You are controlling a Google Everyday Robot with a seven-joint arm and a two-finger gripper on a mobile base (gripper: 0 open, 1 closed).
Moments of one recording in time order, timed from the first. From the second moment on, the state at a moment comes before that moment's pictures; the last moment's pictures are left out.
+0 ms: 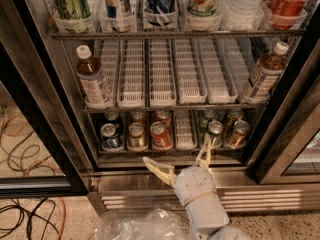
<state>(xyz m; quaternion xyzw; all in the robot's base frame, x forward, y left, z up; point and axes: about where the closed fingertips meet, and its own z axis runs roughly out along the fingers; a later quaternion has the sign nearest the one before) 0.482 -0.063 0.753 -0.13 0.65 0.07 0.75</state>
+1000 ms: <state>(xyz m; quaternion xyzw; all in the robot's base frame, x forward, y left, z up) 0.481 -0.079 0.751 -0.09 0.63 0.06 0.77</state>
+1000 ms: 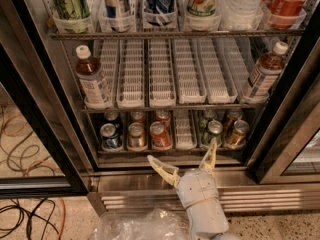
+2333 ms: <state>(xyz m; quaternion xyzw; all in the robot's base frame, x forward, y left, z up) 0.459 -0.130 0.698 -0.02 0.64 0.00 0.77</state>
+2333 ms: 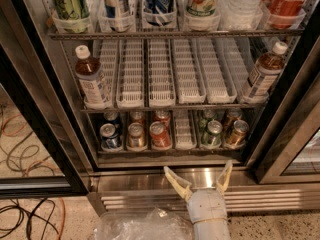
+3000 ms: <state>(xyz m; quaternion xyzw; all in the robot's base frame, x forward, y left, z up) 0.497 -0.163 0.654 0.02 0.64 -0.02 0.77</state>
